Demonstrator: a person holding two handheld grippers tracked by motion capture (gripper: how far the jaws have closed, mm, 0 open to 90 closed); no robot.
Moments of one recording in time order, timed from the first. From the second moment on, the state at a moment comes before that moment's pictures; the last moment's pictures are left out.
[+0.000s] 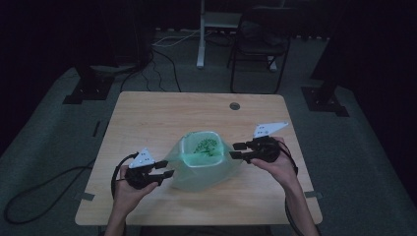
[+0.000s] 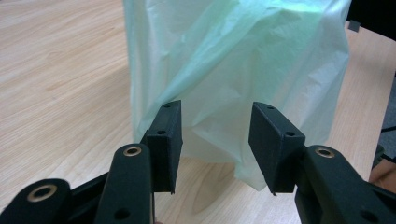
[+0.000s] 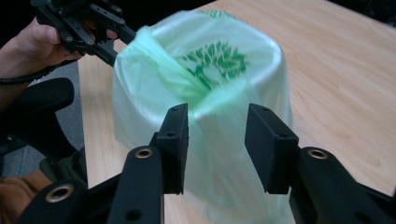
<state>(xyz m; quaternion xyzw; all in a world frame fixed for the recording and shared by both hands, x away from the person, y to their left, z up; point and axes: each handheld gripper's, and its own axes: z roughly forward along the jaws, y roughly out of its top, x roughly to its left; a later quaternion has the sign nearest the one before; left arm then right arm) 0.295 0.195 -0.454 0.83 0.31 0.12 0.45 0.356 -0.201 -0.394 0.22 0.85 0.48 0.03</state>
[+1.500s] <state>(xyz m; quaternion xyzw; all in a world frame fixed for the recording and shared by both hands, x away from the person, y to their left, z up) 0.295 0.205 -0.454 0.82 0.33 0.13 0.45 0.382 -0.092 -0.395 0.16 0.90 0.40 0.05</state>
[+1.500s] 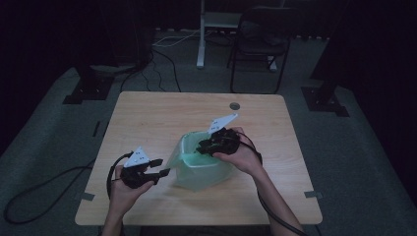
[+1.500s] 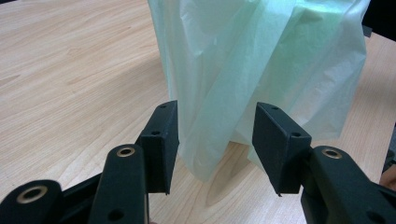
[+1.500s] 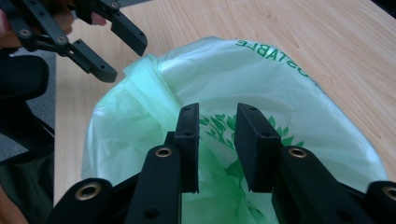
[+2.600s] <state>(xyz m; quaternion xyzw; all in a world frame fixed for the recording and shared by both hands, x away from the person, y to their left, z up) 0.296 0.203 -0.456 0.82 0.33 0.12 0.44 0.385 -0.063 -0.407 0.15 0.93 0.33 0.07</state>
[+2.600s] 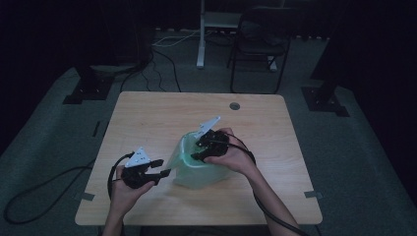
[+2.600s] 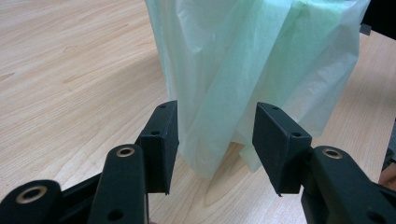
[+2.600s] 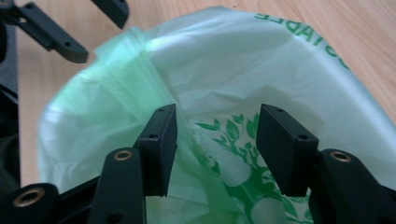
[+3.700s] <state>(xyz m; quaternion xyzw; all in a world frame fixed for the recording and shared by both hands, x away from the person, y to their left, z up) 0.295 0.204 -0.456 0.82 0.33 0.12 0.44 0.378 -0.057 -0.406 0.13 0.94 0.30 0.08</state>
